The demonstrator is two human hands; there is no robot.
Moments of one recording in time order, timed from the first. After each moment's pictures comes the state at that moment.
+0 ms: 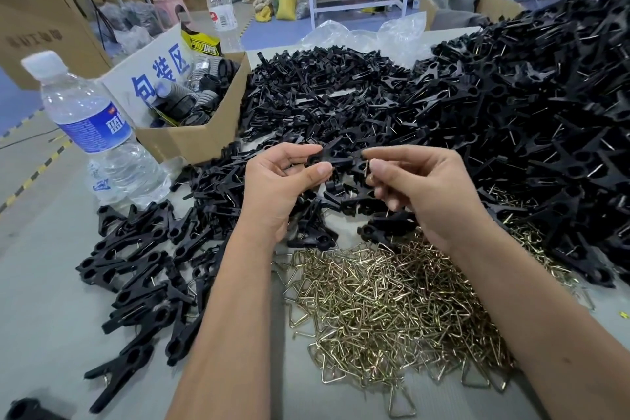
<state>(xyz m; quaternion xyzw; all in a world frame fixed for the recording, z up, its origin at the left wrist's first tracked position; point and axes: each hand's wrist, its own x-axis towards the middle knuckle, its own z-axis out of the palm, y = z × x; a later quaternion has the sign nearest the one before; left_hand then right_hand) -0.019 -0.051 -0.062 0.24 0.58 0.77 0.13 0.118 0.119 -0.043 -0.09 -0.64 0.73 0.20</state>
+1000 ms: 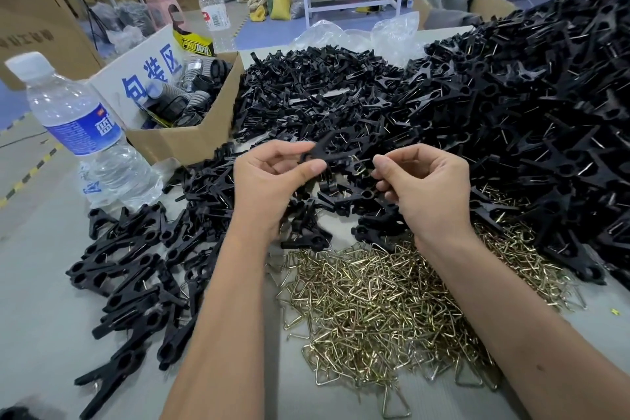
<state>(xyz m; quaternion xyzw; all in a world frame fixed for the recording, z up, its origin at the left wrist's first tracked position) -0.016 -0.050 -0.057 0.26 0.62 0.74 0.06 0.110 0.109 -0.059 -0.22 -0.64 0.65 0.34</state>
